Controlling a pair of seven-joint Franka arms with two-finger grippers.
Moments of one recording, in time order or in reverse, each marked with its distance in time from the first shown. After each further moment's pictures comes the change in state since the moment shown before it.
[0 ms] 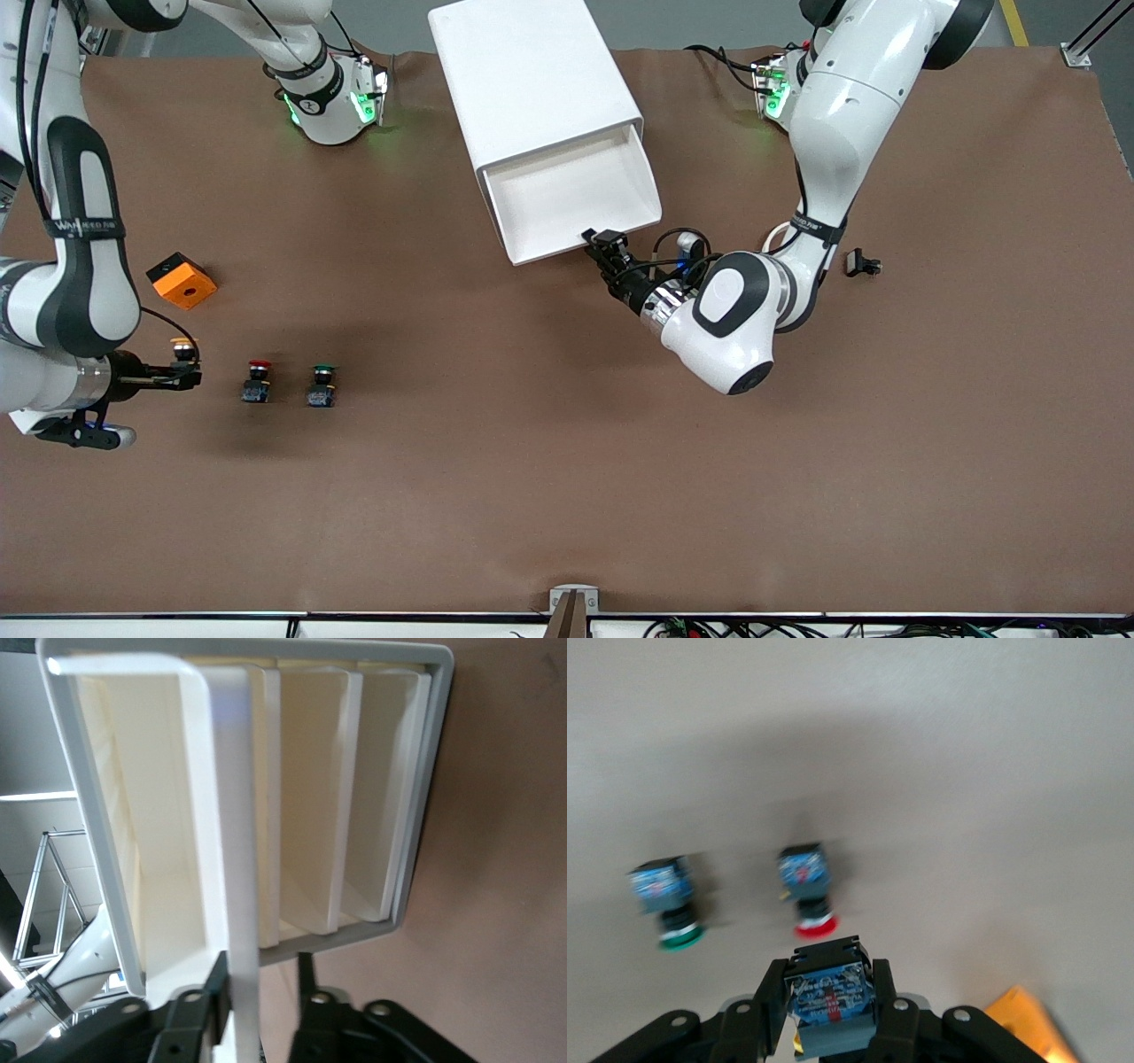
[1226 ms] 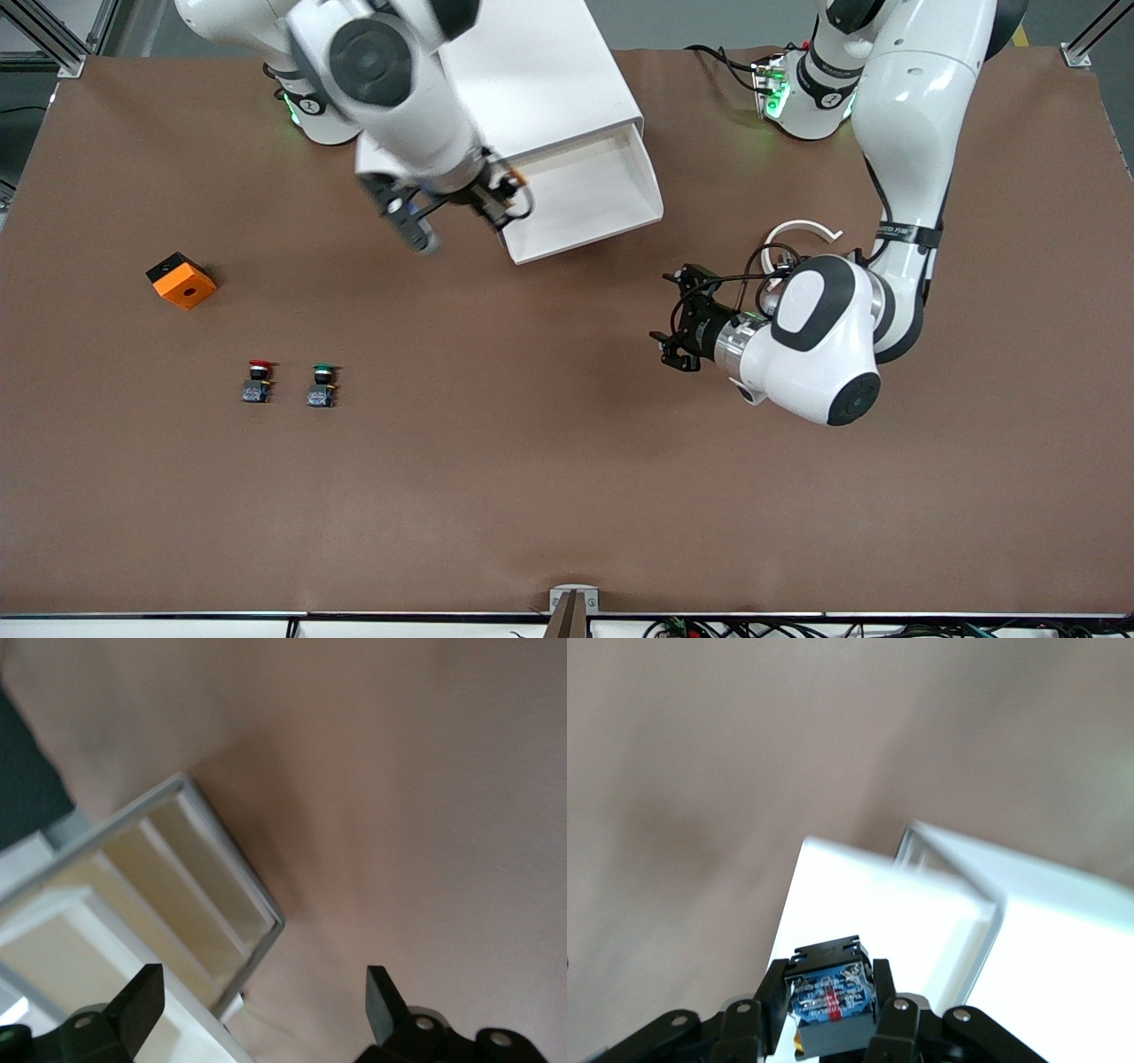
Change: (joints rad) left arm 0.113 -0.046 0.011 0.194 0.388 0.015 0.663; right arm 0.874 -0.272 0.020 0.045 0.173 -0.103 1.659
